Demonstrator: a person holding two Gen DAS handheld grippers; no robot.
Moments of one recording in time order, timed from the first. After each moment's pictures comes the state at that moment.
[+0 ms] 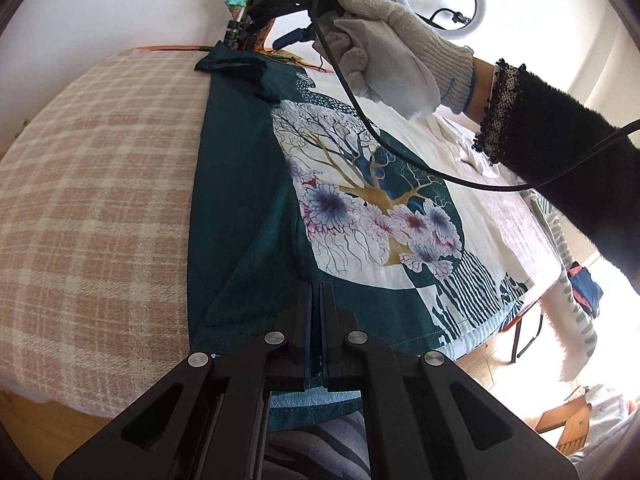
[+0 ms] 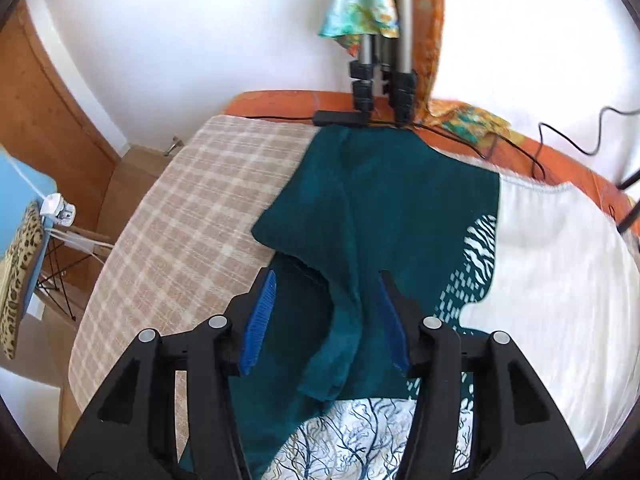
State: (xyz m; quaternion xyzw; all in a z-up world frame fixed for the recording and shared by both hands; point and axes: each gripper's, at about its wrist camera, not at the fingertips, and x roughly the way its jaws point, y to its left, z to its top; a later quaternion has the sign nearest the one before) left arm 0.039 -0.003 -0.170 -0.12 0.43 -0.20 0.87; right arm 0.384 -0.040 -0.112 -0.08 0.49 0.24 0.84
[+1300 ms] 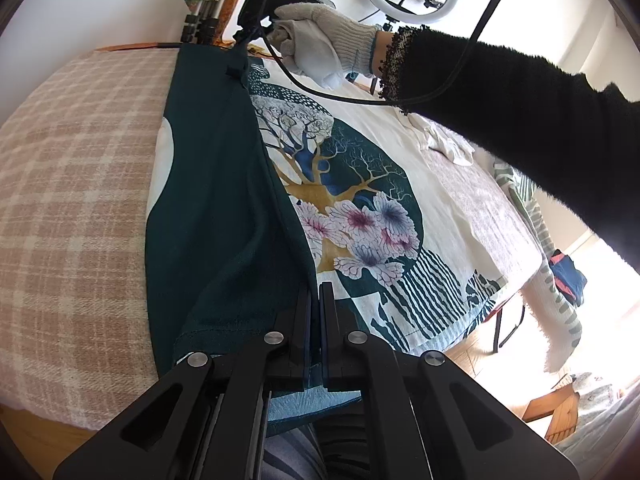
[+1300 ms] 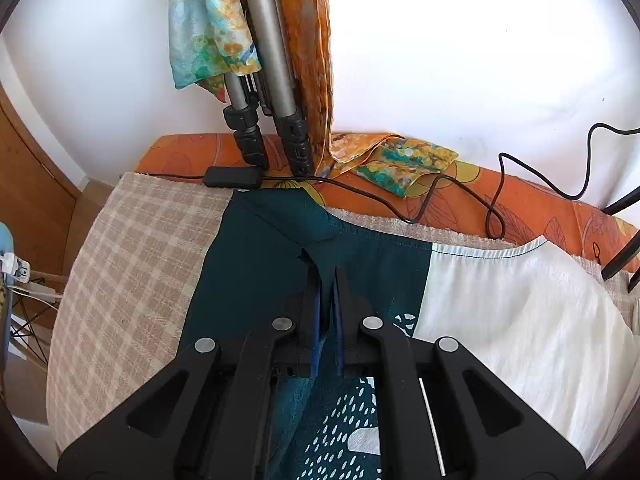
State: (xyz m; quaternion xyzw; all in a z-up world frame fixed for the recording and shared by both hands) left arm 0.045 -0.048 -0.166 -0.12 0.44 -0.25 0.85; right arm 0.488 -0.121 -0.130 -0.03 0.49 0.14 0.86
